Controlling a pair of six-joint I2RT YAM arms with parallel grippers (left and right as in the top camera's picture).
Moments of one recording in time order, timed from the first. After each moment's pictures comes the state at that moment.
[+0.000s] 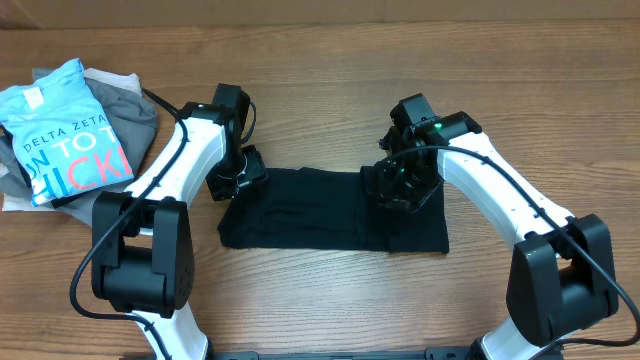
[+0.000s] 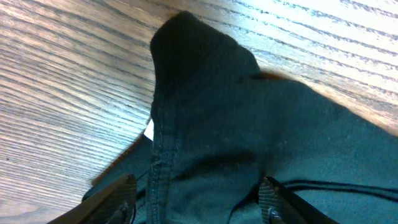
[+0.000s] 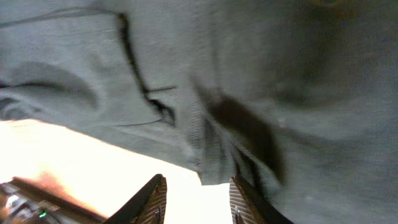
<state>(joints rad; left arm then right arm) -0.17 1.93 1.37 -1.02 0.05 -0.57 0.36 1.79 1.31 -1.05 -0.36 0.34</state>
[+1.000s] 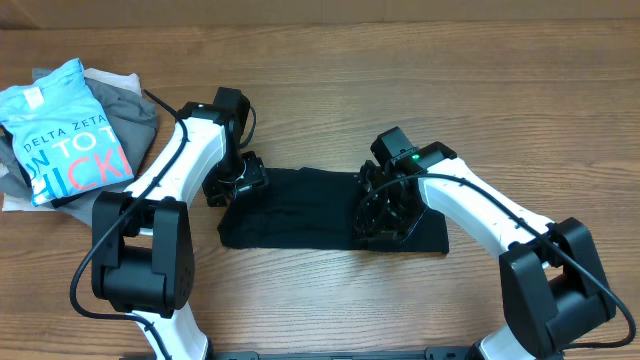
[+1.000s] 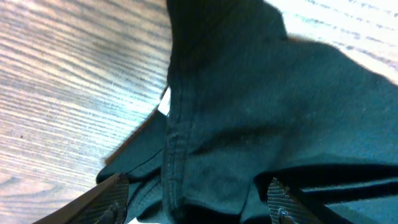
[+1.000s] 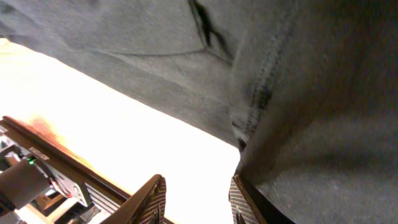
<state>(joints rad) -0.17 1.93 1.37 -1.09 0.05 -0.54 0.46 1.76 1.14 -0.96 -0.50 0.26</state>
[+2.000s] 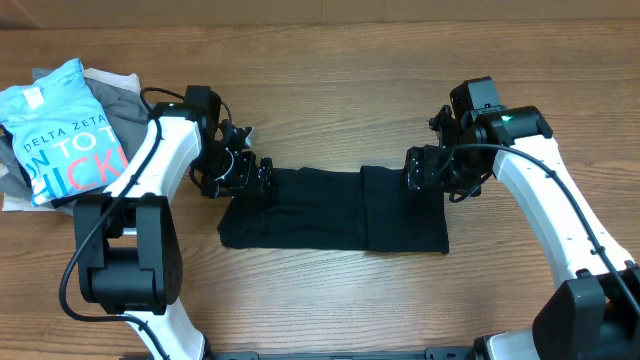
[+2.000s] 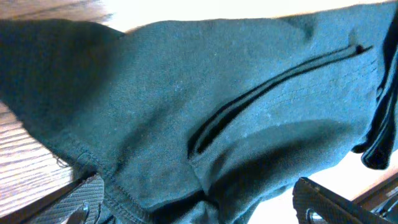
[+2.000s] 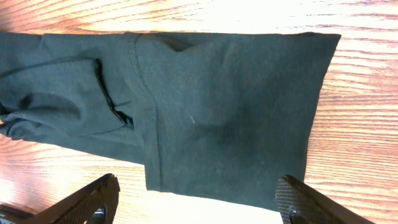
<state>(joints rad) -0.06 1.93 1.36 -1.07 0.42 0.06 0.17 1.63 1.34 -1.14 -0.29 0.23</state>
